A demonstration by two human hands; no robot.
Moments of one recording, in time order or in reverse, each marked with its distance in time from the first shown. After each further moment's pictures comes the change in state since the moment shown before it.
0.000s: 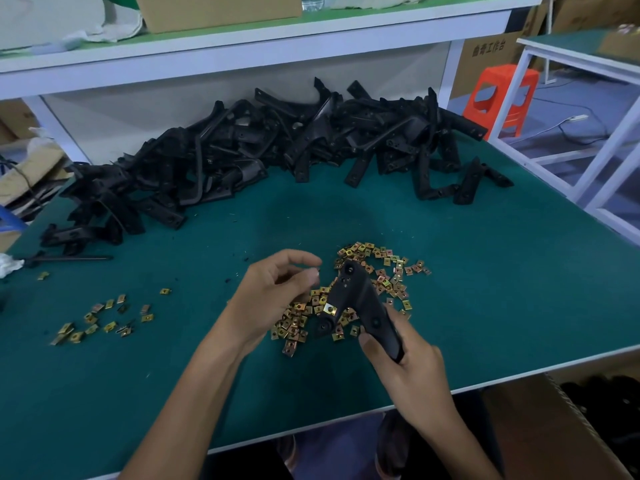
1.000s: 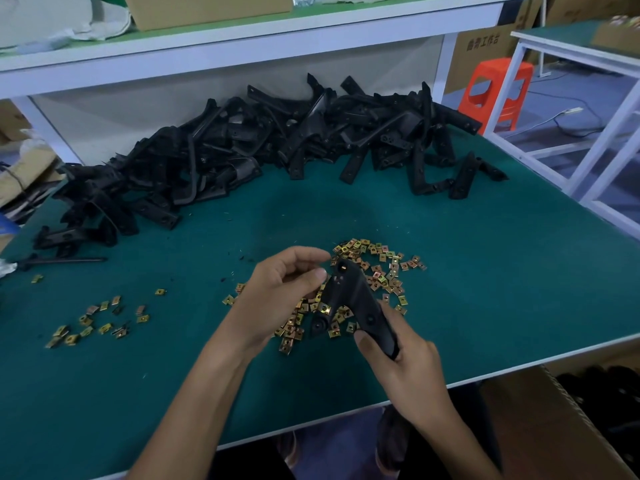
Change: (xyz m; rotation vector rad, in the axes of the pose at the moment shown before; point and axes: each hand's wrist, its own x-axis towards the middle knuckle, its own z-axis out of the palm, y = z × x) left_hand -0.008 0.009 0.017 0.050 -0.051 0.082; right_hand -0.001 -0.003 -0.001 -0.028 -0.004 -0.030
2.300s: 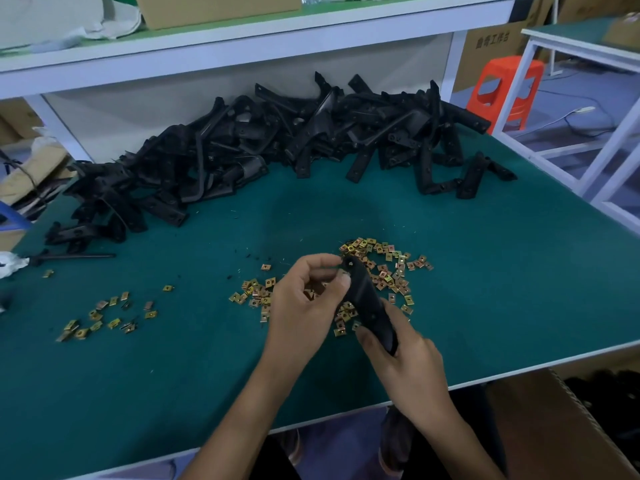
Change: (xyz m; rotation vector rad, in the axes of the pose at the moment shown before) left_hand -0.013 -0.018 0.040 0.090 0.308 0.098; right_hand 0.003 -0.002 0.005 -0.106 -0.001 0.012
